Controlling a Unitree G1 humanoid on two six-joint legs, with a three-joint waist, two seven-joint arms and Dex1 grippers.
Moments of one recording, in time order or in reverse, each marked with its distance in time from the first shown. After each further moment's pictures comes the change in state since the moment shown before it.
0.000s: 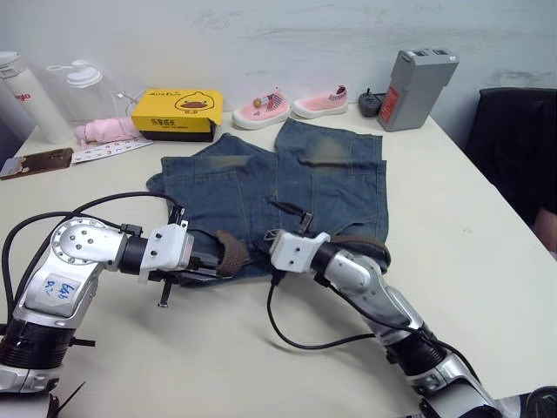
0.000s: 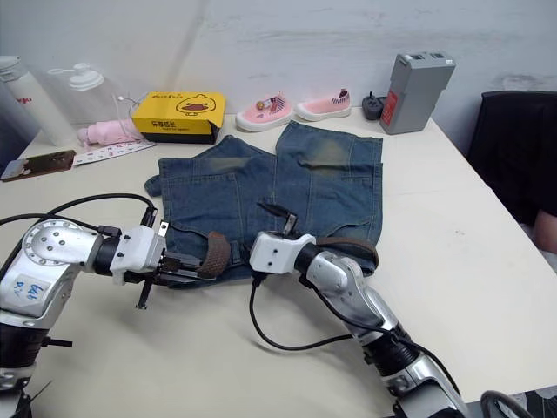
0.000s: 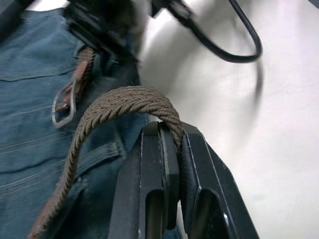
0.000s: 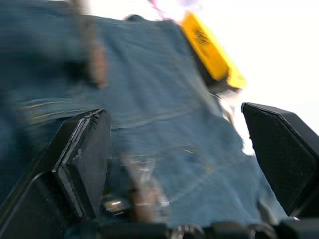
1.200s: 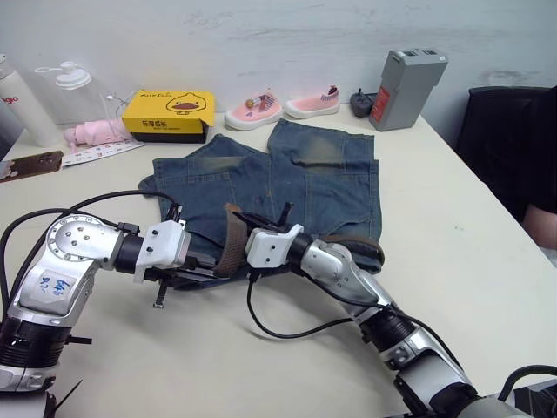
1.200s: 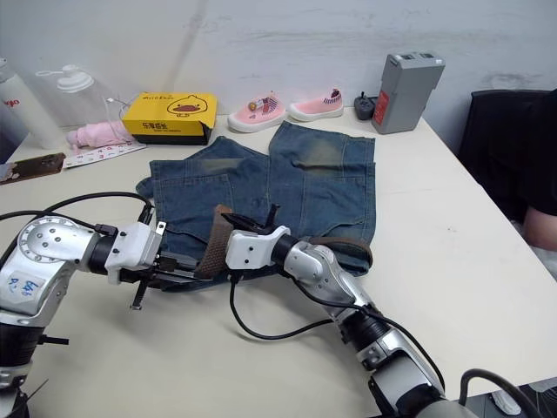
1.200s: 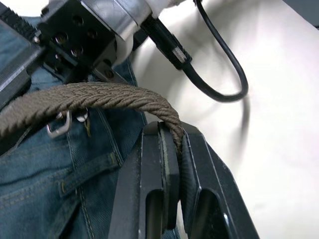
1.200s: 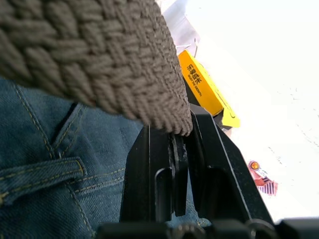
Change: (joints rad) left arm 0.000 0.020 0.012 -0.006 -0.024 0.051 -0.039; right arm -0.155 0.194 -0.001 0.283 -0.067 -0.153 -0.120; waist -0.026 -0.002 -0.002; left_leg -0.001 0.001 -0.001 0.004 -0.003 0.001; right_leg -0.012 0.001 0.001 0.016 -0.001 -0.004
